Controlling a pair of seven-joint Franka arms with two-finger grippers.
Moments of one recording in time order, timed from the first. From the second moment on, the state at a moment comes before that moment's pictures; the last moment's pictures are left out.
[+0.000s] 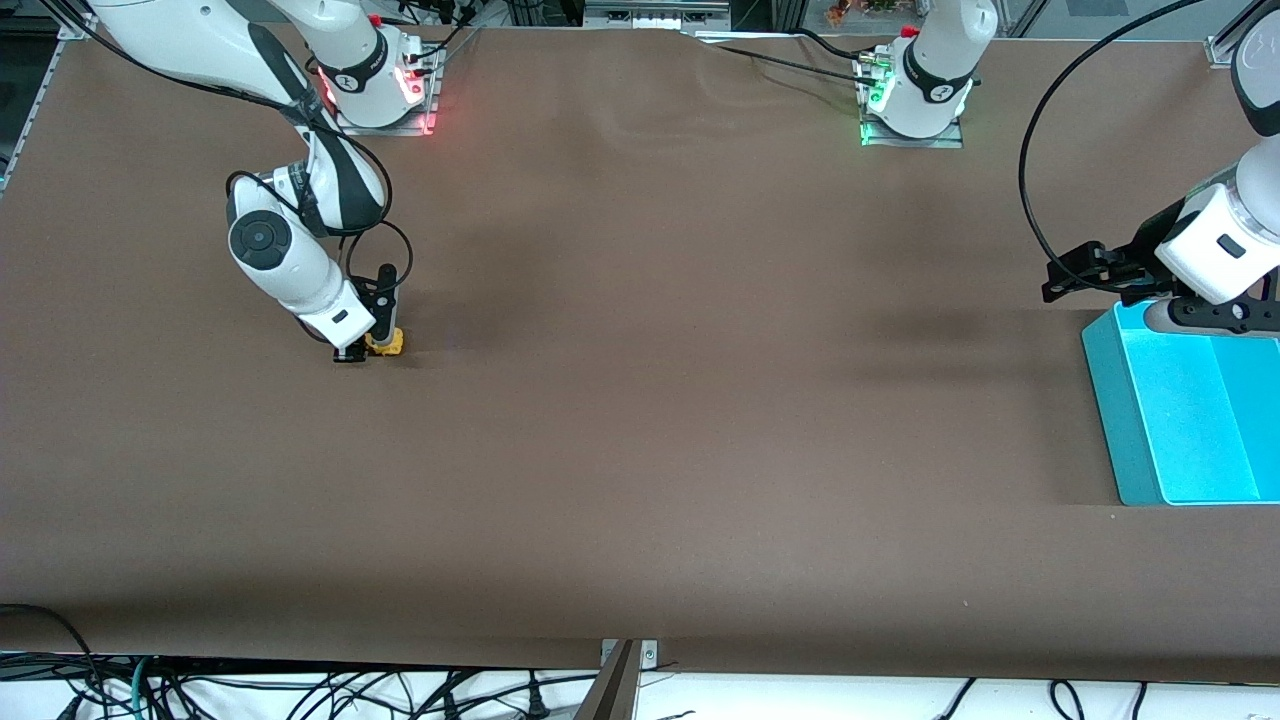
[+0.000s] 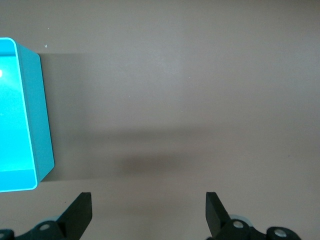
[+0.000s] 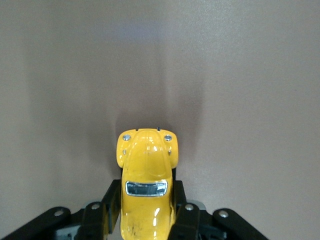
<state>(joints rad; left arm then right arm) -0.02 0.07 0.02 -1.67 -0.07 1.69 0.02 0.00 0.34 0.13 -2.33 -0.24 2.66 -1.25</state>
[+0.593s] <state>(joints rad) -0.02 0.07 0.02 -1.67 -0.07 1.69 0.02 -0.01 0.34 -0.01 -2.34 -0.24 2.66 -1.42</state>
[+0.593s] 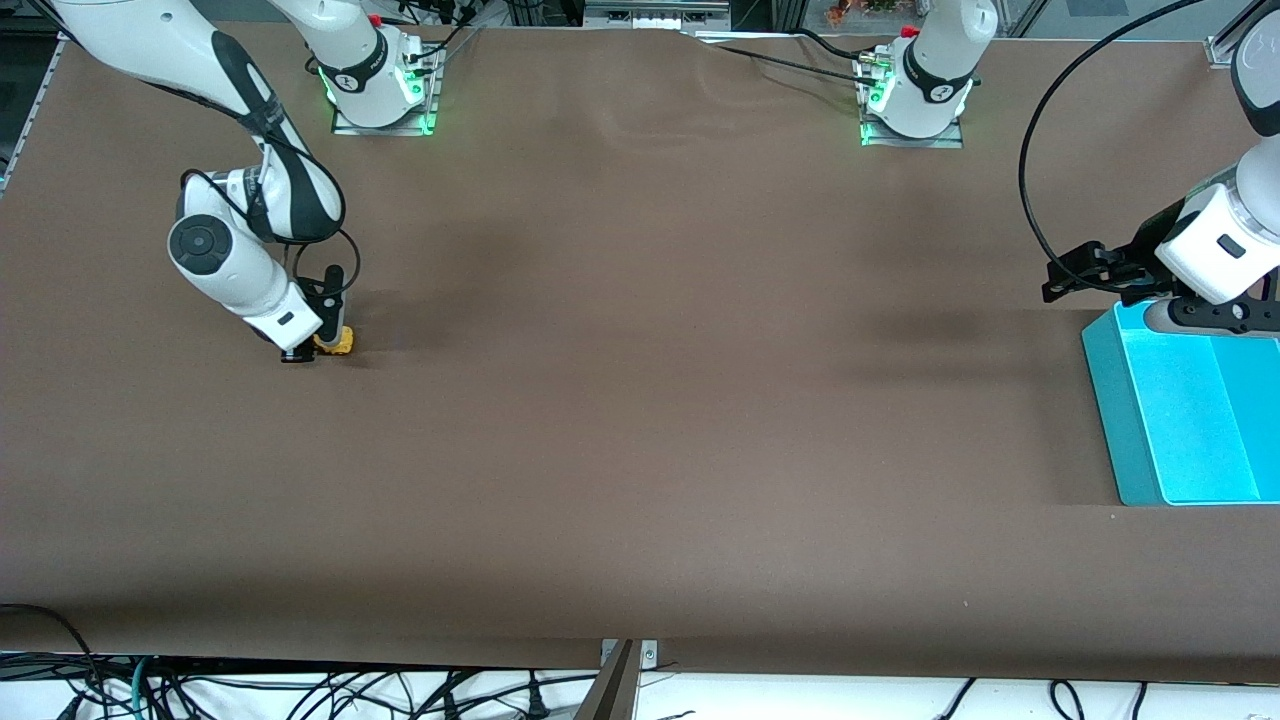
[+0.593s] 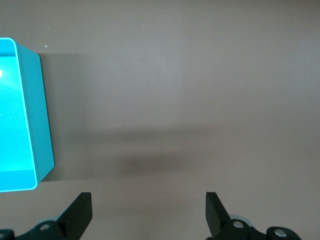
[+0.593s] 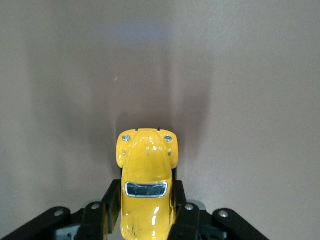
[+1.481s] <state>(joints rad) -0.02 0.07 0.02 -1.67 -0.07 1.69 0.02 -0.01 0.34 -0.02 -2.34 -0.24 2.66 -1.42</state>
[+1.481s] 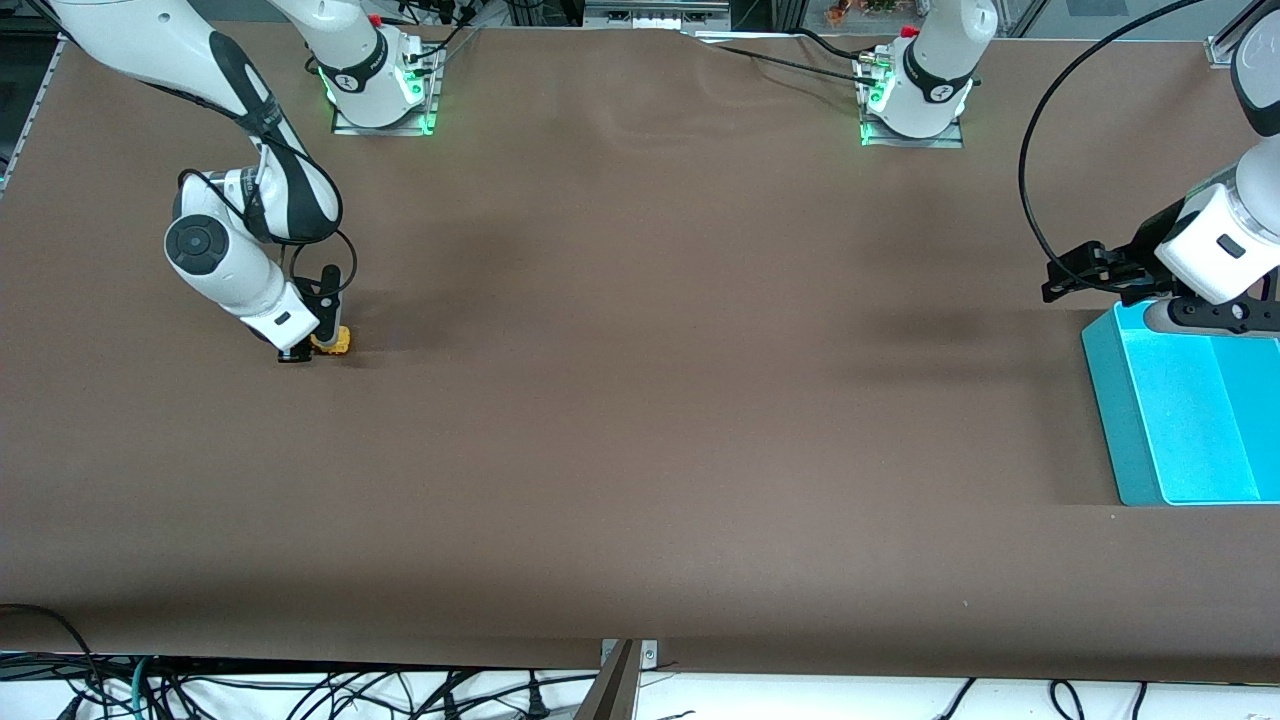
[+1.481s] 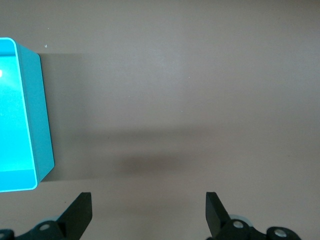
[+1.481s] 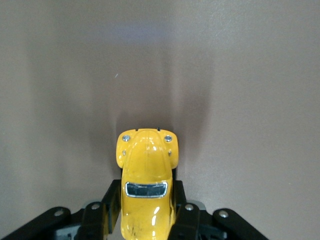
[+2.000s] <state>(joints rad) -0.02 0.07 0.02 -1.67 -0.07 1.69 0.02 -0.01 0.33 -0.01 -2.26 -0.24 2.43 -1.42</state>
